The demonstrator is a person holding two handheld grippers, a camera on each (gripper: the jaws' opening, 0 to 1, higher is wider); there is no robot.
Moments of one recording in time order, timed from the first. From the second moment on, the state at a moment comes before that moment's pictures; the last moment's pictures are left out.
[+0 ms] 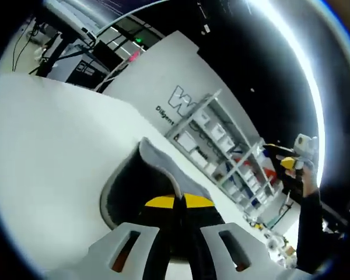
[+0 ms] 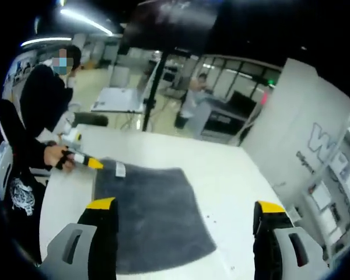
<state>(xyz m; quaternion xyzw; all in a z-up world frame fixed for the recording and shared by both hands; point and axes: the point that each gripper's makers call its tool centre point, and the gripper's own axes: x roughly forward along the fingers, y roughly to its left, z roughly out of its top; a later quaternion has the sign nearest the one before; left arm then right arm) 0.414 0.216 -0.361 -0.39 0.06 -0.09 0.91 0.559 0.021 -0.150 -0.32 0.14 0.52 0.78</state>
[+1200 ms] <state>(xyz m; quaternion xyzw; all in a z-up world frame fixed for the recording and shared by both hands) 0.418 0.212 -0.351 -0.46 0.06 -0.09 0.88 0.641 0.147 -0.086 -0.44 0.18 0.57 0.67</state>
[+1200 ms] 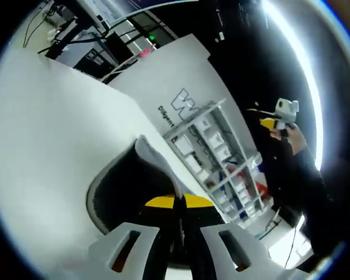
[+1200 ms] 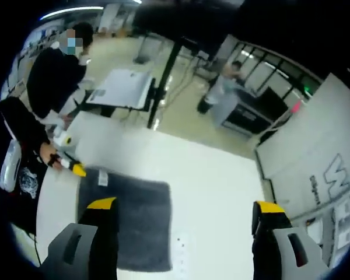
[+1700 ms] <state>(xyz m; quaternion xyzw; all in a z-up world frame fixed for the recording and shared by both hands) 0.417 0.215 -0.356 -0.47 0.06 -0.09 0.88 0.675 0.201 -0.116 -0.45 0.19 0.58 0.64</state>
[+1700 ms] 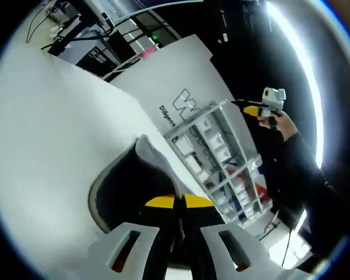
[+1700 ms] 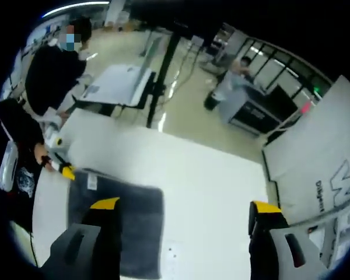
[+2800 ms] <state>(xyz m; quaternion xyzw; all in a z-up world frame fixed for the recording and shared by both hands) 0.410 0.213 -0.369 -0.46 0.07 -0.08 0.88 0.691 0.222 -0.244 -0.50 0.25 0.58 0.60</state>
